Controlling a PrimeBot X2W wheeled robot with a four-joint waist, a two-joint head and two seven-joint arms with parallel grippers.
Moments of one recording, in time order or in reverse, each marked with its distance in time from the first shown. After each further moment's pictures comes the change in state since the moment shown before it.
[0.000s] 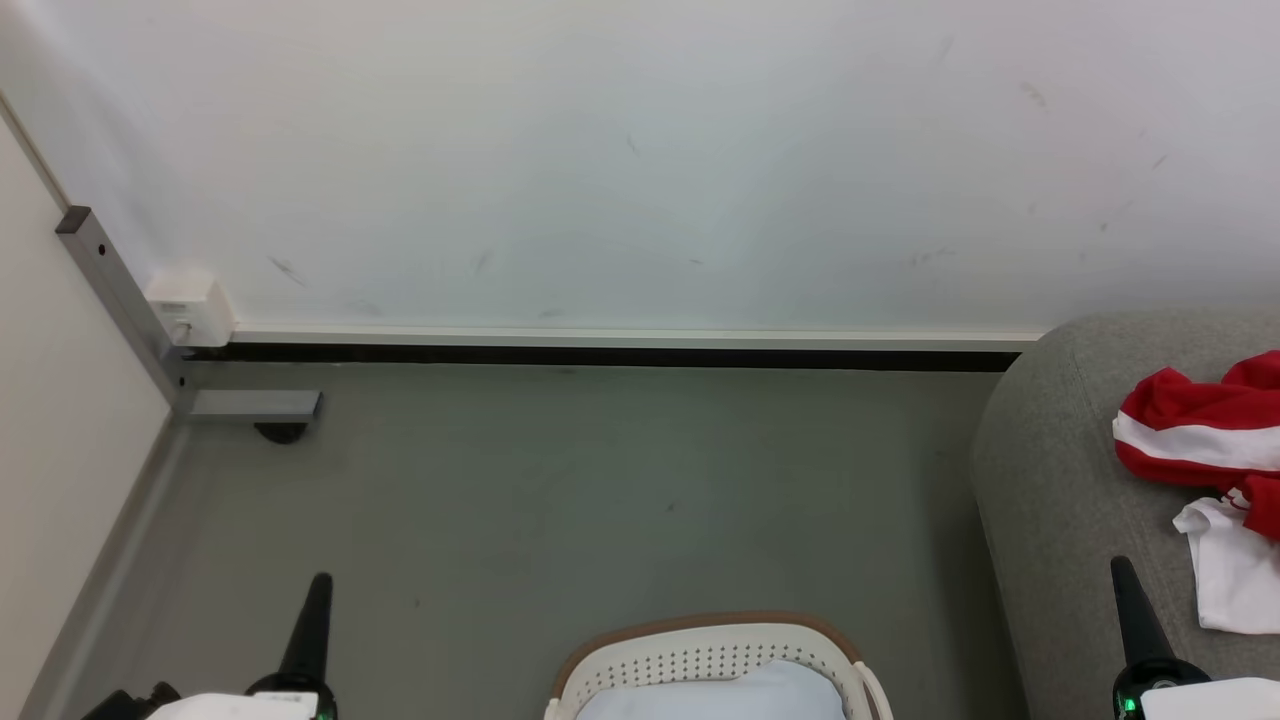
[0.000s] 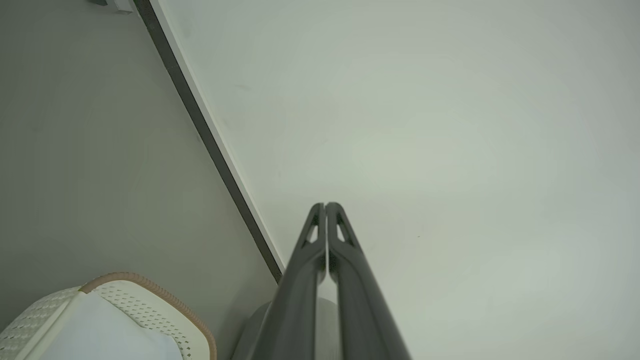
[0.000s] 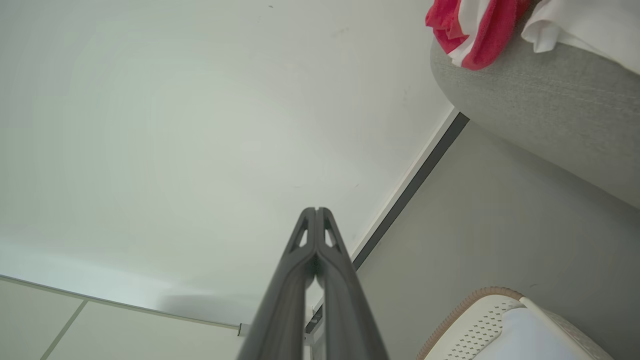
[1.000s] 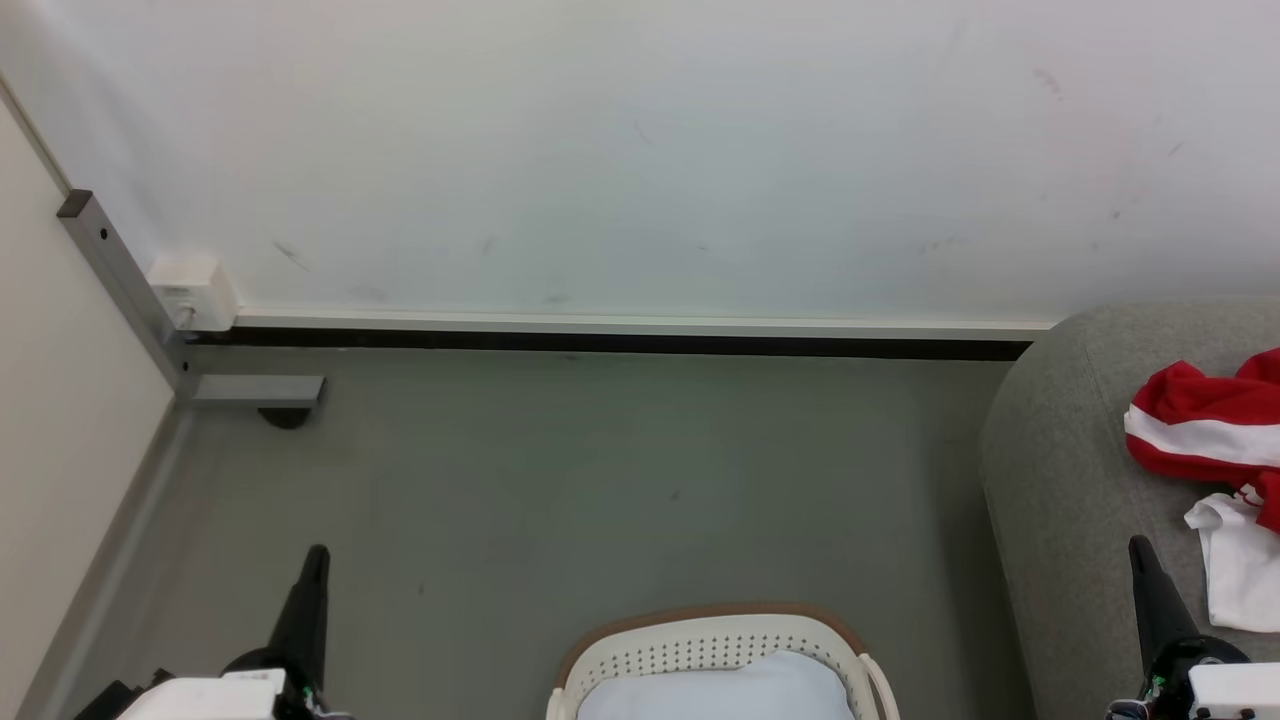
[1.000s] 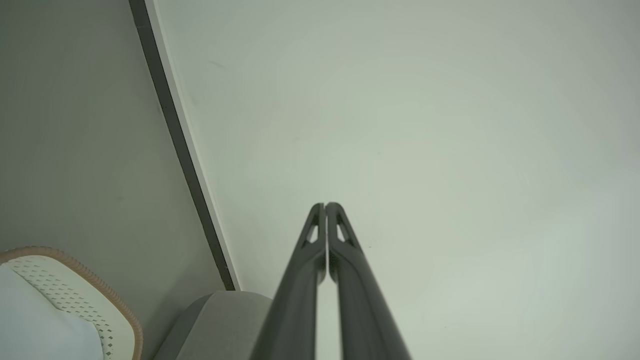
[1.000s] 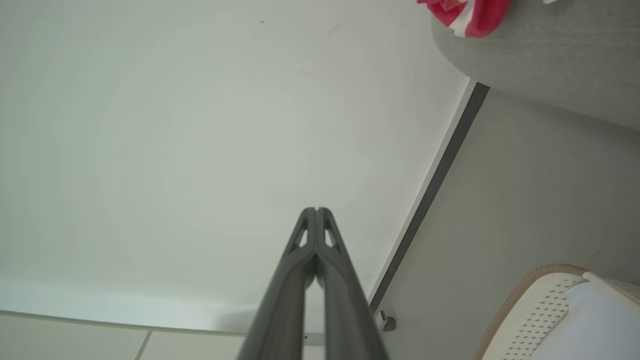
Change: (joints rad) left arm -0.029 0.002 0.014 -0.017 -0.232 -0.004 0.061; right arm -0.031 0.002 -0.049 -0.002 0.215 0.000 0.066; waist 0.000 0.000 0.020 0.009
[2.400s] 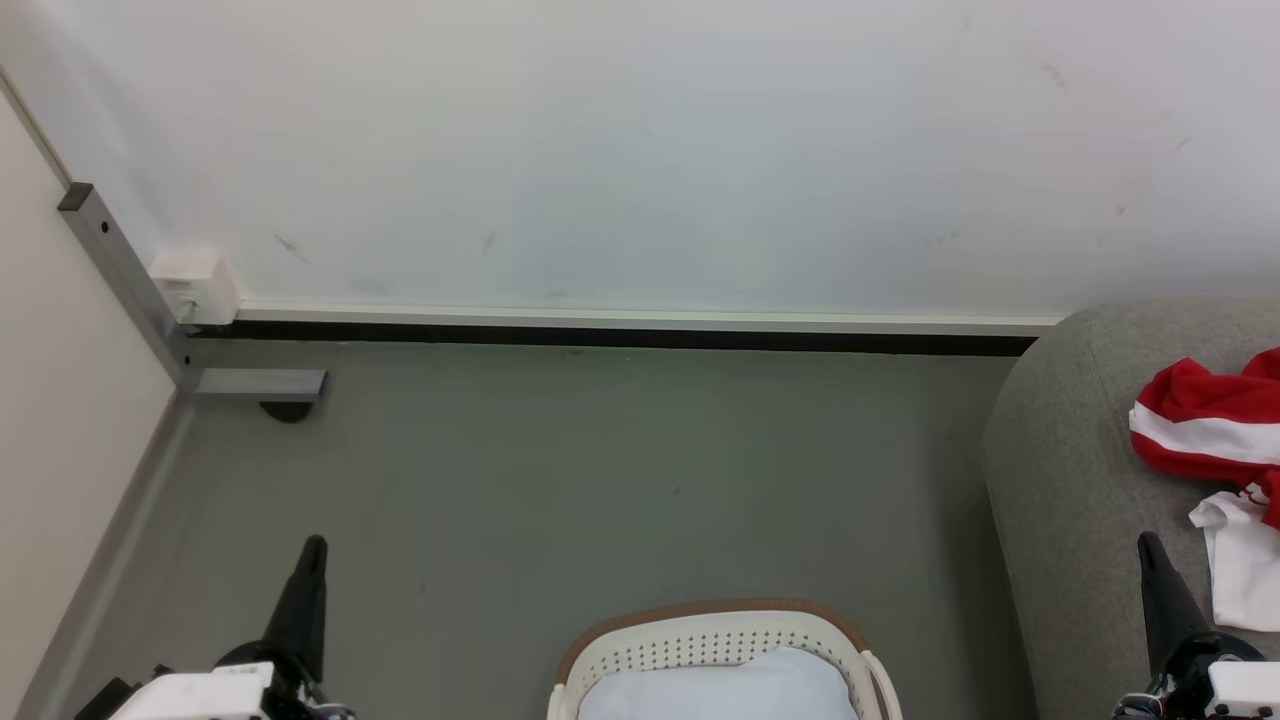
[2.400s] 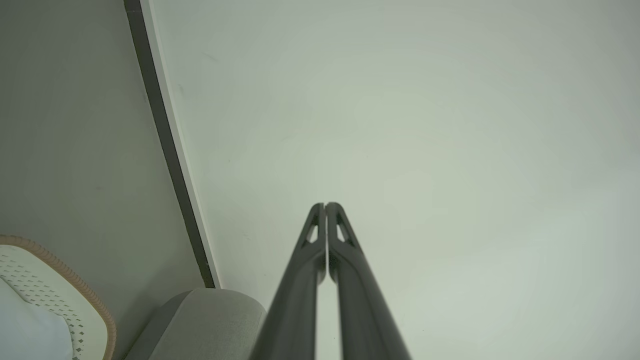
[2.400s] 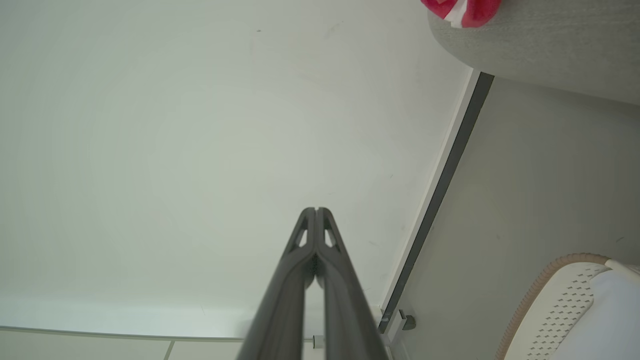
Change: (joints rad) left arm -0.009 0.001 0.005 -0.005 -0.078 -0.002 0.021; right arm -0.006 0.005 -0.025 -0.001 0.077 0.000 0.026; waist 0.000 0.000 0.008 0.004
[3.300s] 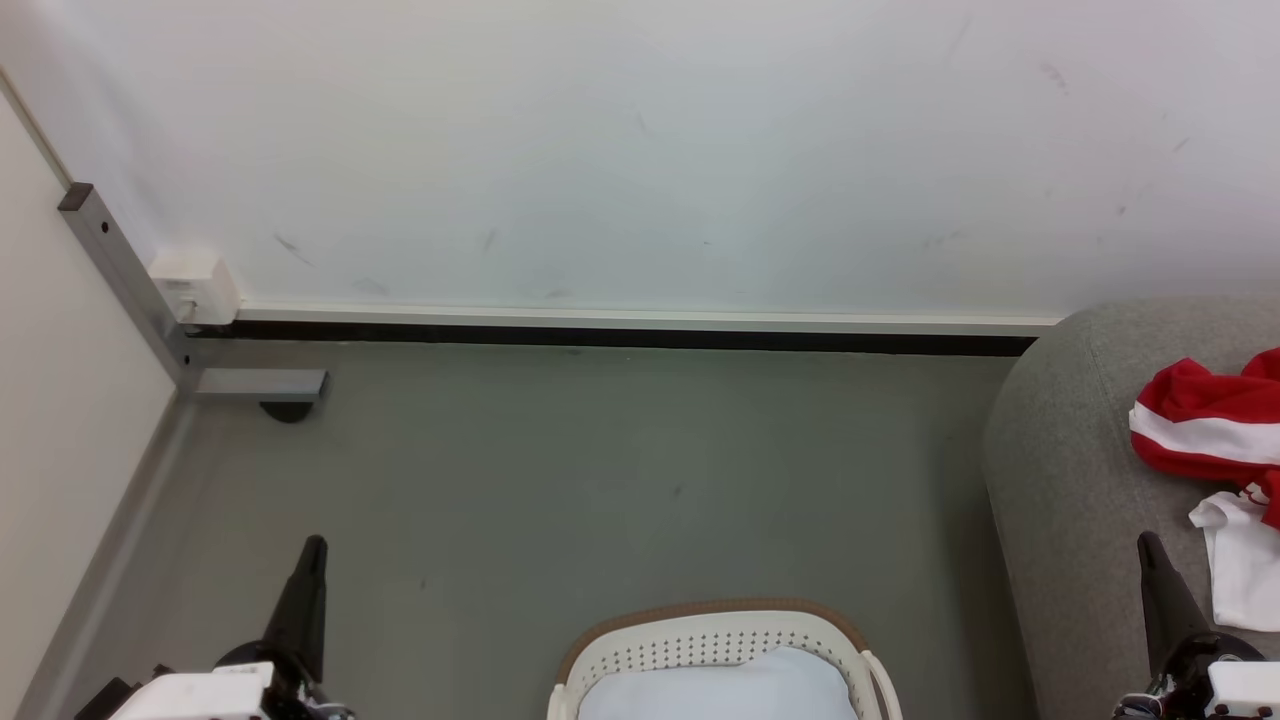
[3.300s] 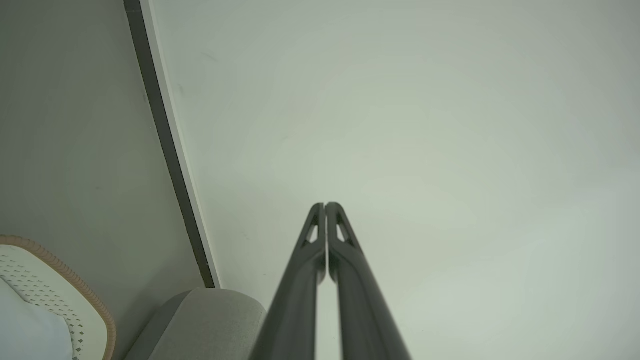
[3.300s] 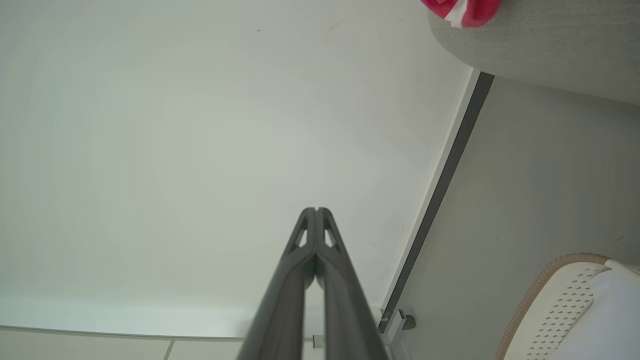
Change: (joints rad) left arm 0.000 0.000 0.000 0.000 0.000 0.000 0.000; right arm 0.000 0.002 -0.003 0.000 -0.003 0.000 0.002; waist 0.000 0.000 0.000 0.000
